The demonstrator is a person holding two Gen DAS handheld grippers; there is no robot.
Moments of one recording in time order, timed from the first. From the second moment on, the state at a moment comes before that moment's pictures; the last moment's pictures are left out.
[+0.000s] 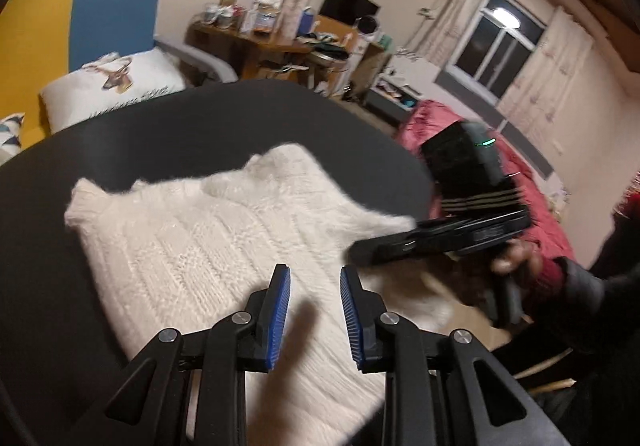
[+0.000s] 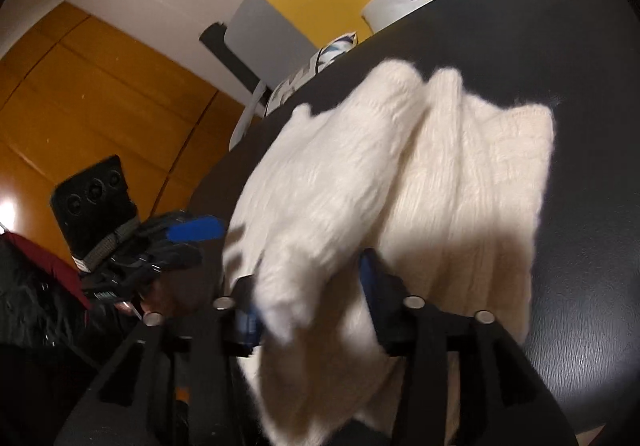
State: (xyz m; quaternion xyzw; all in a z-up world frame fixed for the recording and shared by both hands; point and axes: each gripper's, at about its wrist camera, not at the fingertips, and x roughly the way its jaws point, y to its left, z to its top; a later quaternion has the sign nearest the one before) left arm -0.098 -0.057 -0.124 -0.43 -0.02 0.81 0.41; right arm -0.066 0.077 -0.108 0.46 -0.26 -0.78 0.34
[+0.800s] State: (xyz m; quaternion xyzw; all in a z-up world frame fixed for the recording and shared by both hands) left arm -0.049 -0.043 -0.115 -0.34 0.04 0.84 0.43; right arm -0.090 0.076 -0.065 0.40 -0.15 -0.85 0.31
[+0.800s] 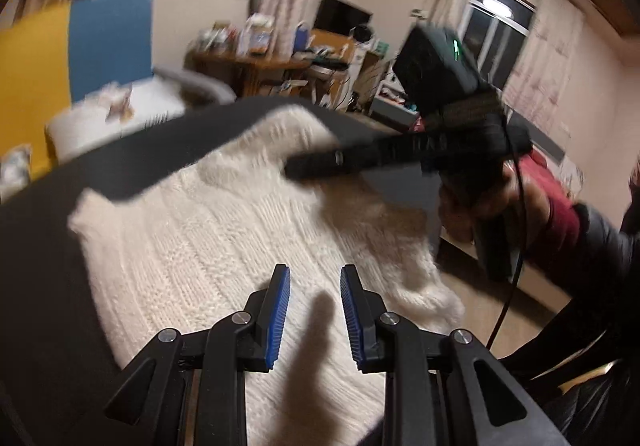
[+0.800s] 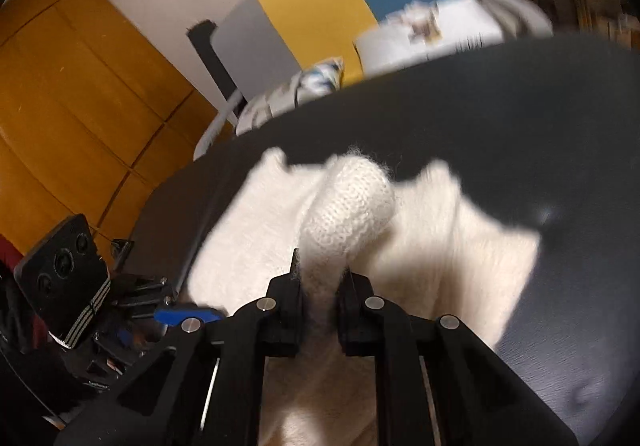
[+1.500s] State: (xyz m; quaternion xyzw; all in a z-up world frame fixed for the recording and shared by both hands) left arm -0.097 0.027 -0.137 -0.38 0.11 0.83 0.39; right arm -0.107 0.185 -0.146 0.43 -0.25 -0.83 0.25
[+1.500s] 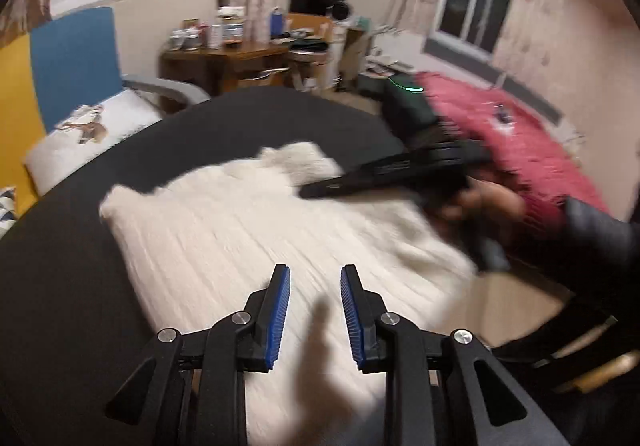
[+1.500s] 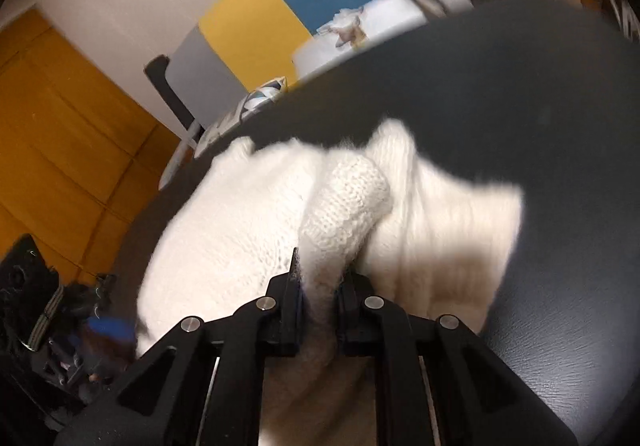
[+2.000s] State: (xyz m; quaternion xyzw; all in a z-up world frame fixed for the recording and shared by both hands) left arm -0.083 -0.034 -0.147 -0.47 0.07 0.82 0.33; right arm -0.116 0.118 -0.148 0.47 -0.28 -0.75 0.37
